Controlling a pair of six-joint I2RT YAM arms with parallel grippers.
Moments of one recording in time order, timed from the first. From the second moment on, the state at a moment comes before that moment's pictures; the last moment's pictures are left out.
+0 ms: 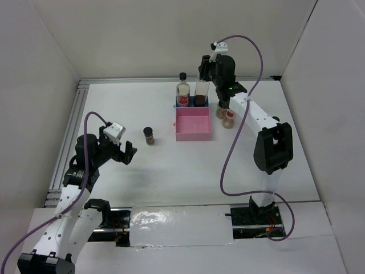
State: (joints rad) left arm -0.09 0.66 0.57 -0.31 0.40 0.18; right arm 0.34 1.87 1.66 0.09 0.07 0.13
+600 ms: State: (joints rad) left arm -0.09 0.68 0.57 -0.30 0.42 0.18; right arm 0.35 1.87 1.50 0.23 0.08 0.11
